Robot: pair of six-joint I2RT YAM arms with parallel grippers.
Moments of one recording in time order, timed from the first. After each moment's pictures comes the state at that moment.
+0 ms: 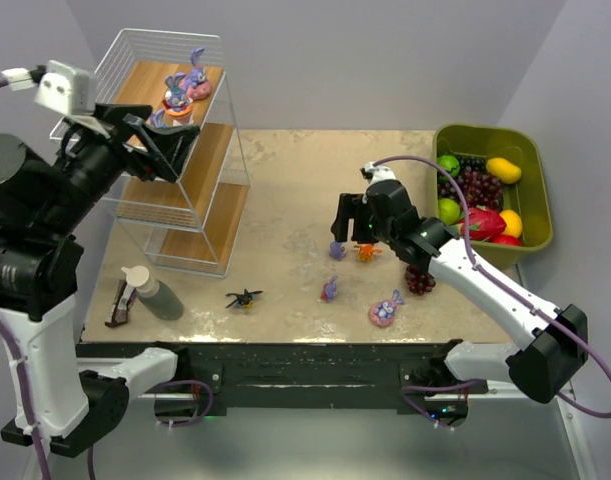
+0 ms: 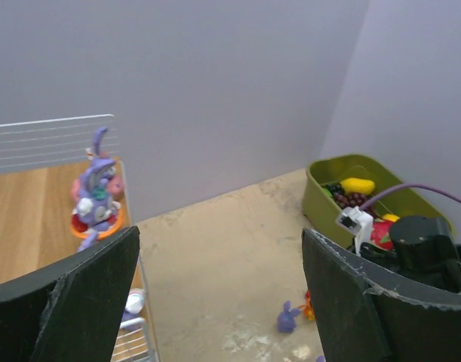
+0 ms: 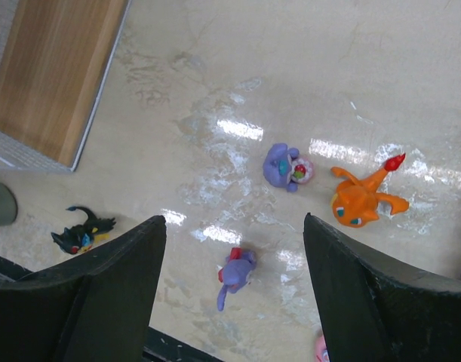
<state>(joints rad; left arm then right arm) -0.20 1.12 2.06 -0.79 0.29 -0.15 0.65 1.25 1.11 -0.48 0.14 0.49</state>
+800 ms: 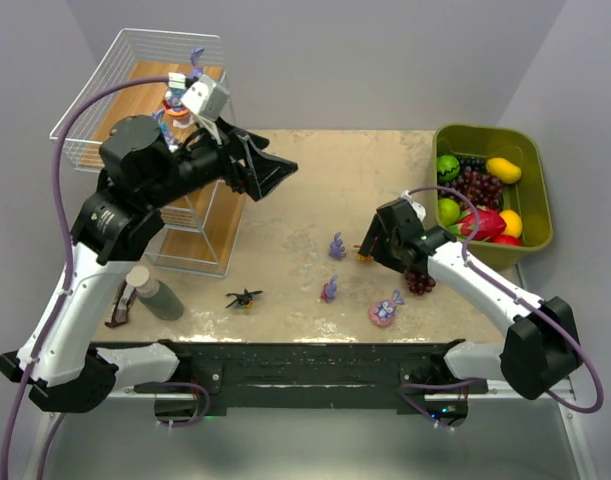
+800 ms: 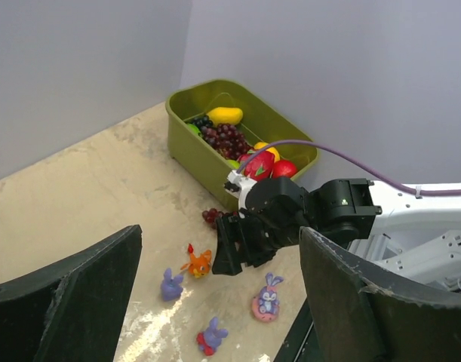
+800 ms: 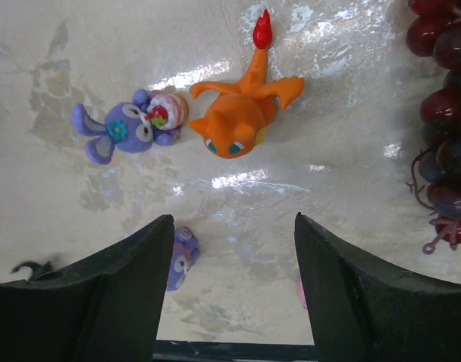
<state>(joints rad) -0.57 1.20 1.77 -0.56 0.38 -0.27 0.51 1.28 0.91 -0.61 0.18 0.85</state>
